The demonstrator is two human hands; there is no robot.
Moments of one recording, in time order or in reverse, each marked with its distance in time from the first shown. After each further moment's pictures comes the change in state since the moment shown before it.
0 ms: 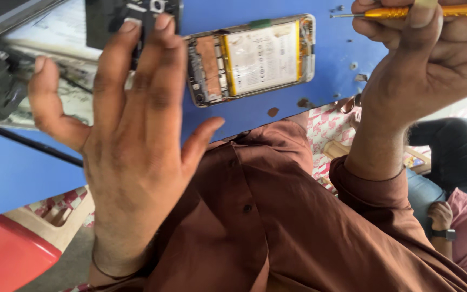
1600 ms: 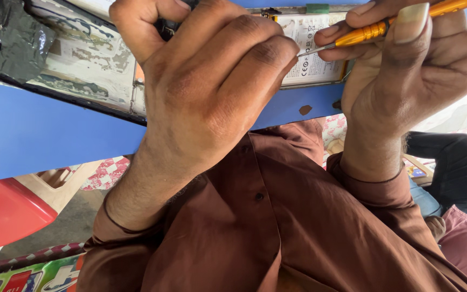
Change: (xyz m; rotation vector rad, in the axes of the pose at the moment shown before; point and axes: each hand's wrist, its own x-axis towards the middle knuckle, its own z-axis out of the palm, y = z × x) left_hand 0.032 -0.015 0.051 -0.262 0.354 0.195; right_hand -0.019 -0.006 0.055 0.272 -0.261 0.185
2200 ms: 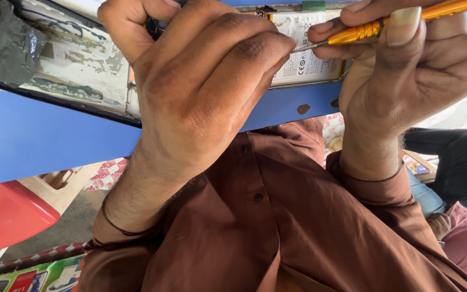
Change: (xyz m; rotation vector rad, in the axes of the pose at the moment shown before) left_hand 0.004 0.003 -0.005 -0.067 -0.002 -0.061; right_hand -0.003 -0.003 0.005 -0.041 0.006 -0.011
